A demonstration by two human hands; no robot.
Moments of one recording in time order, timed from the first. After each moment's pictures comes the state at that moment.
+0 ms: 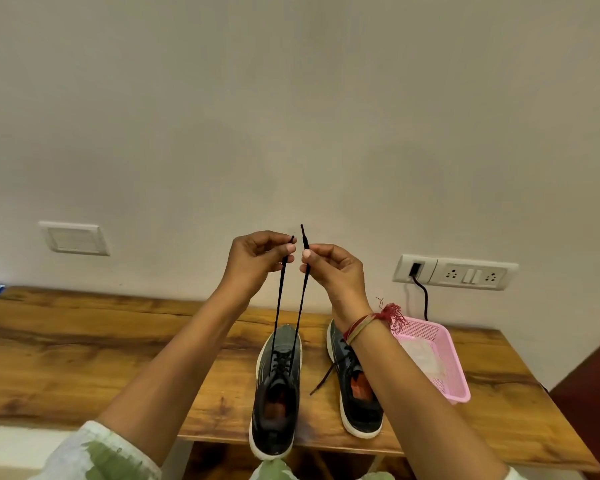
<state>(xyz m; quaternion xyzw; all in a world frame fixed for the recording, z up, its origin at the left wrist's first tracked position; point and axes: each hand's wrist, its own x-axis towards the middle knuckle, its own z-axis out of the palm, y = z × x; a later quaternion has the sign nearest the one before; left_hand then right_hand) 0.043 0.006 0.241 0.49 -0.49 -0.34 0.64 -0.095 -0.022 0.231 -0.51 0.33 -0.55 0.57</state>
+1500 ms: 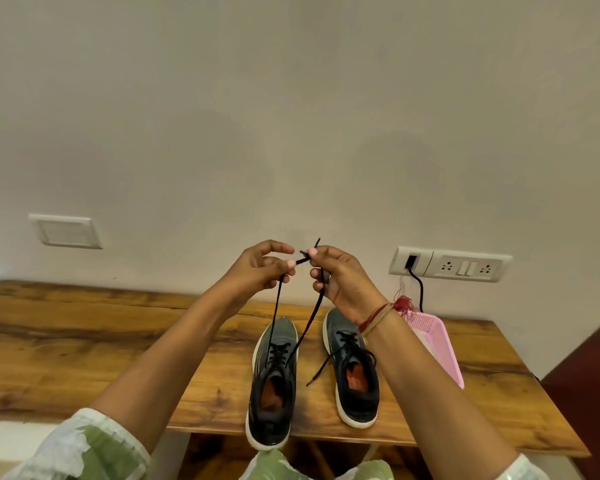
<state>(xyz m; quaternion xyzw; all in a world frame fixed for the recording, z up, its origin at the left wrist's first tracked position) 0.051 0.007 0.216 0.50 -0.53 -0.46 0.50 -0.118 -0.034 0.223 -0.51 0.32 -0.42 0.68</state>
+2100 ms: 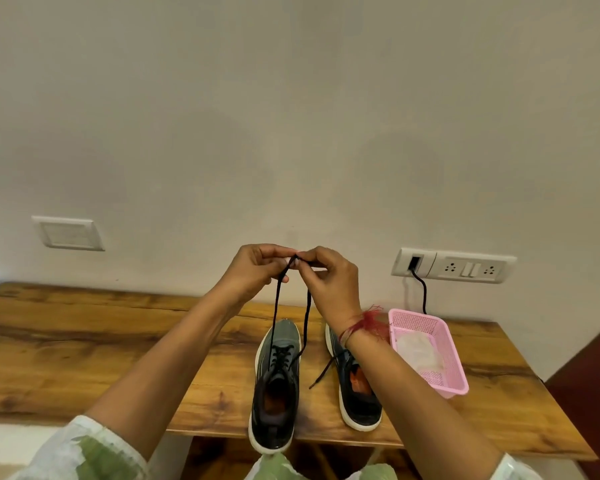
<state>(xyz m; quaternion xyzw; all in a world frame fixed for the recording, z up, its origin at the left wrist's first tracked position) 0.051 0.006 0.220 0.53 -0.54 -0.39 0.52 -0.094 -0.029 0.198 -0.73 0.34 -0.56 0.22</state>
